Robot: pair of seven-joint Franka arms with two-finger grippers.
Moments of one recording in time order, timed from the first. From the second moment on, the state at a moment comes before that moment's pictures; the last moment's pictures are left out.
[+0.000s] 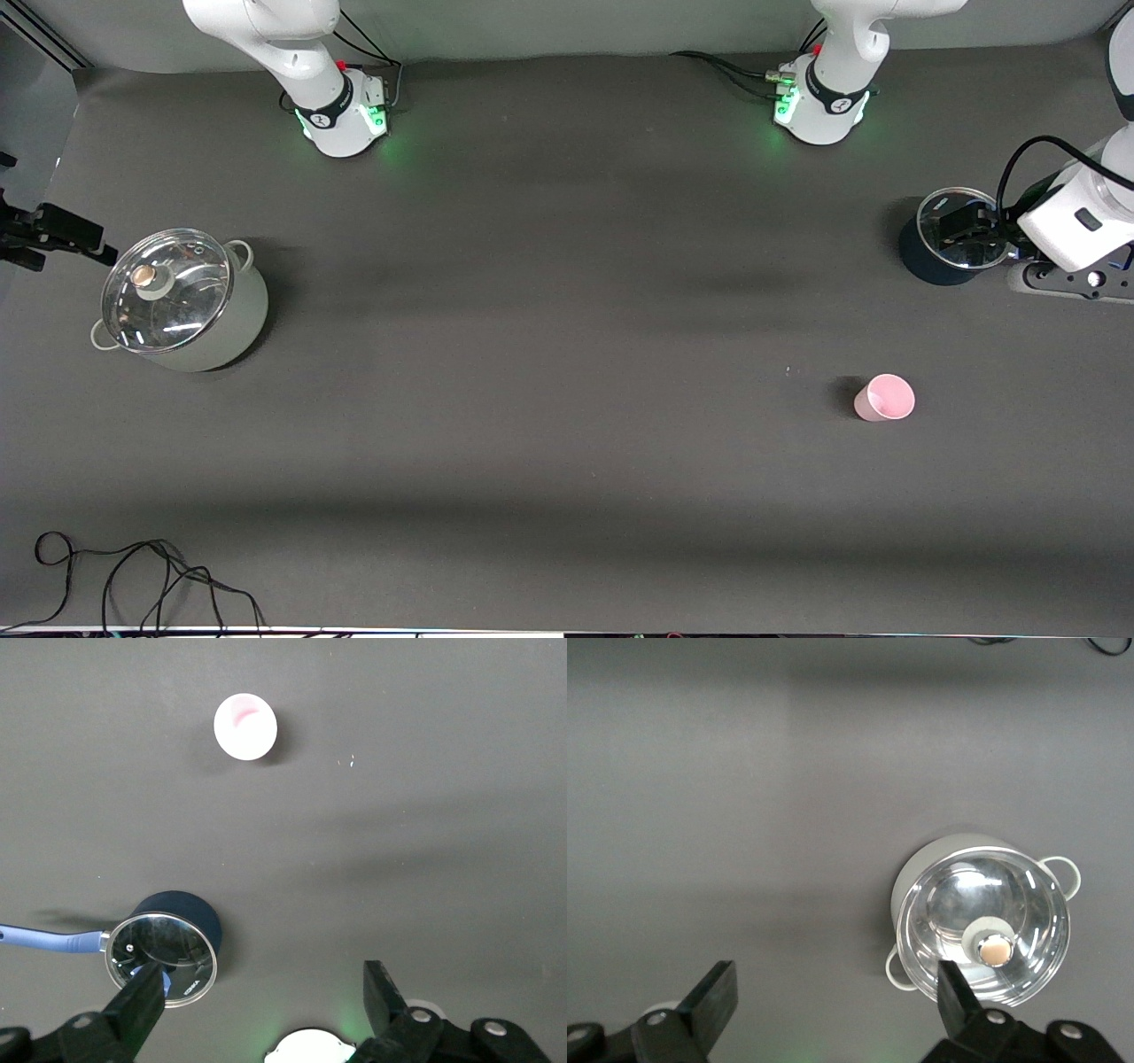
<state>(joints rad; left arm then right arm) -0.07 0.03 0.02 -1.64 0.02 1.50 0.08 -0.06 0.02 -0.07 -1.53 0.04 1.53 -0.13</state>
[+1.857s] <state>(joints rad) -0.07 0.03 0.02 -1.63 0.02 1.51 0.08 -0.06 0.04 -0.08 -1.52 0.04 1.51 -0.13</state>
